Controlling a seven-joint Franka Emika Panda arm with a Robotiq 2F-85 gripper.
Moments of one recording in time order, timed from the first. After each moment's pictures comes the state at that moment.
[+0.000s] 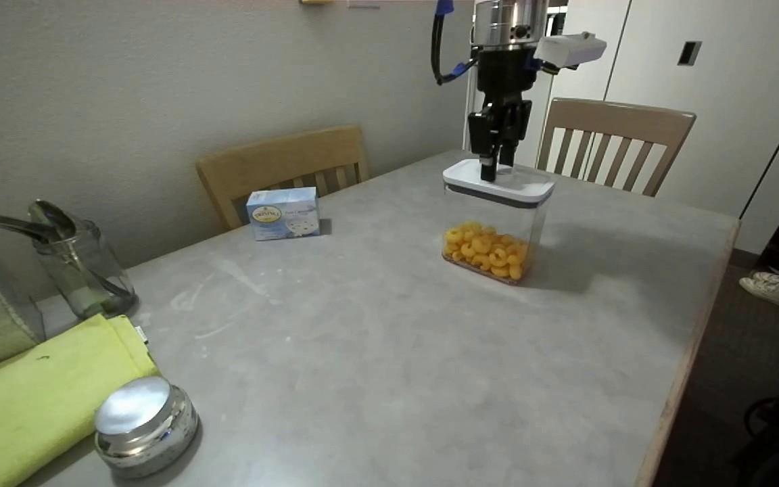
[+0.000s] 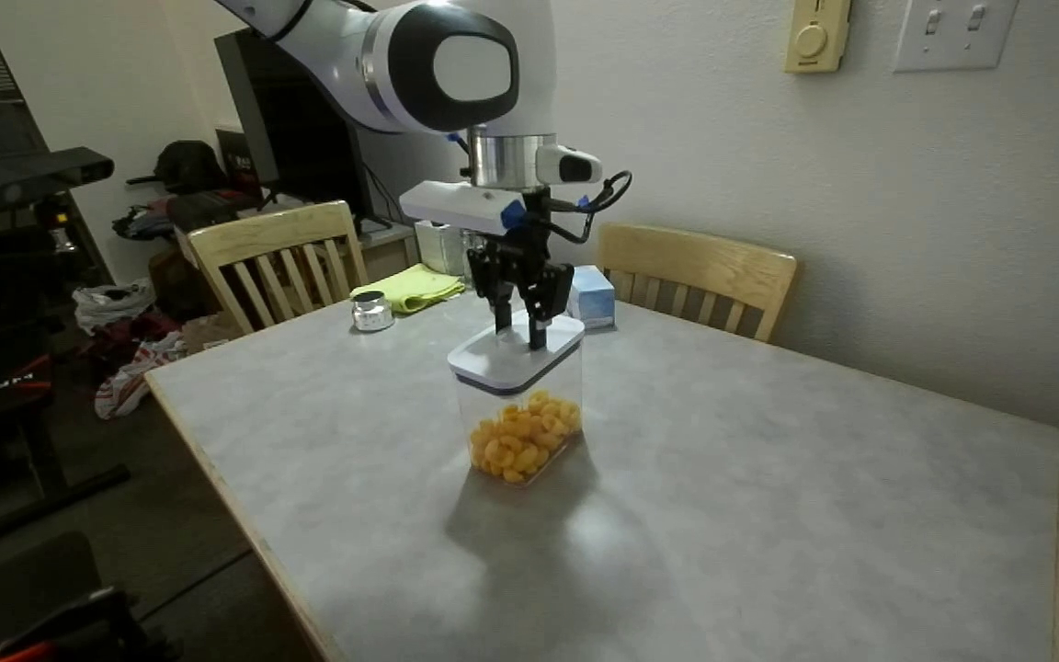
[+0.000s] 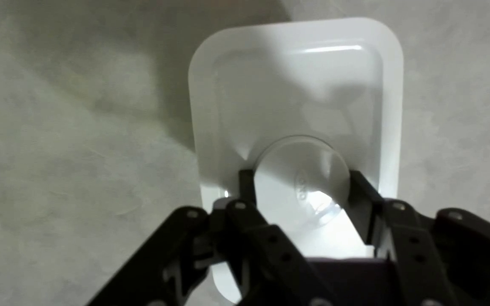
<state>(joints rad) -0.08 0.41 -0.02 -1.84 -0.01 2.21 -0.15</state>
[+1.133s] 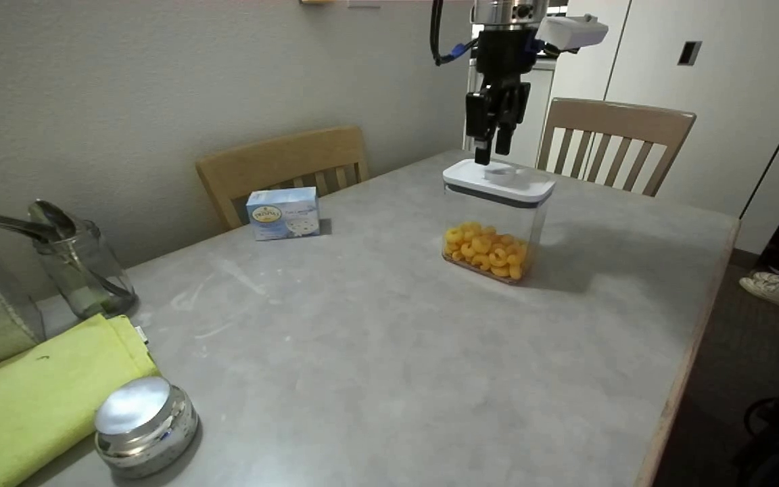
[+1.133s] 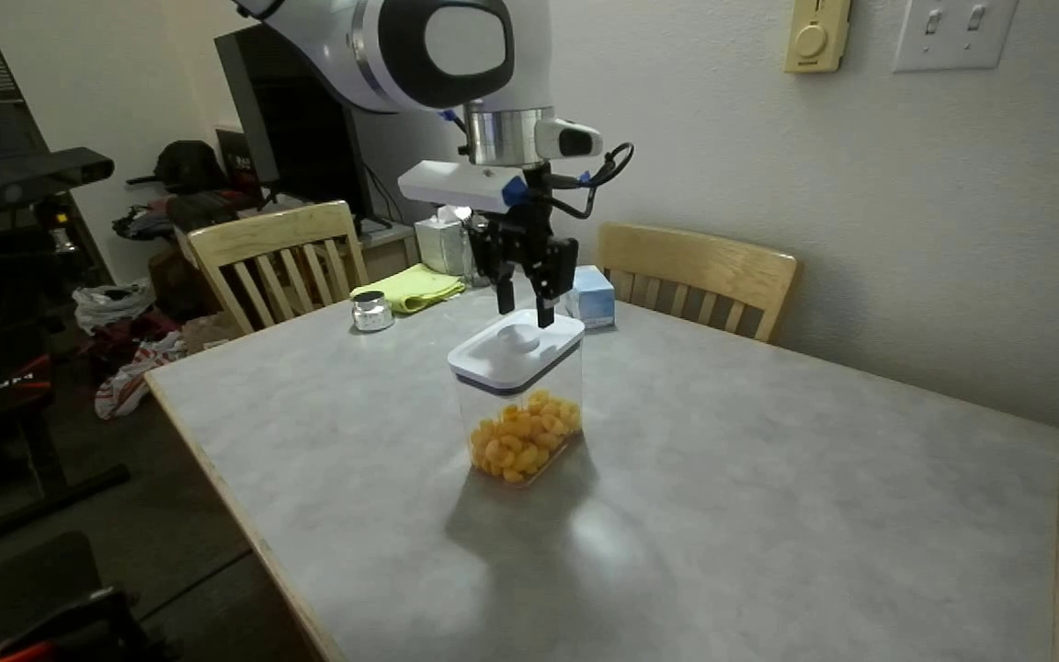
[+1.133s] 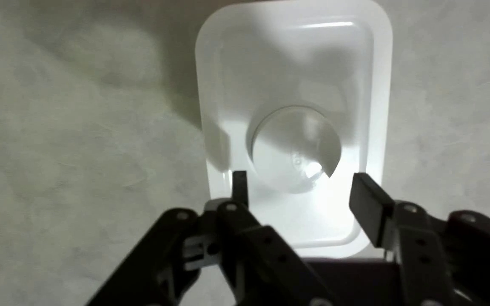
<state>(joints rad) -0.08 0.37 -0.02 -1.84 0.00 2.23 -0.16</state>
